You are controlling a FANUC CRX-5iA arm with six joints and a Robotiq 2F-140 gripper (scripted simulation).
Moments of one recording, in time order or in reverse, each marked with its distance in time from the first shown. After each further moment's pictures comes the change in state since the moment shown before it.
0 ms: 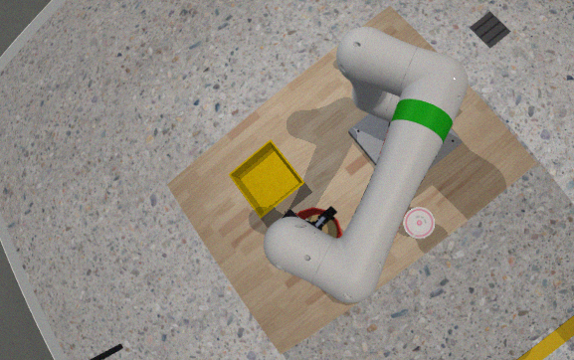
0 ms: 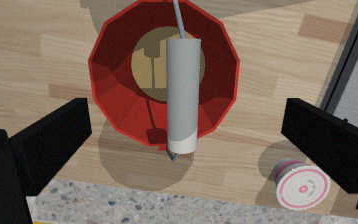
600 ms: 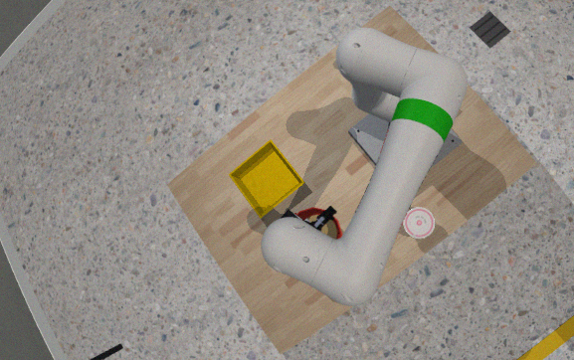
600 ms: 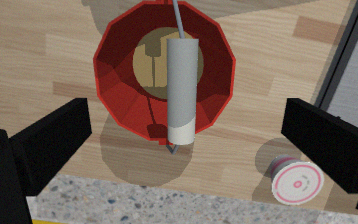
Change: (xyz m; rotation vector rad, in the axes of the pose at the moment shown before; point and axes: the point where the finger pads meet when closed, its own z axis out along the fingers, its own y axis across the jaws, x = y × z) arm 0.000 0.000 -0.018 -0.001 0.001 -0.005
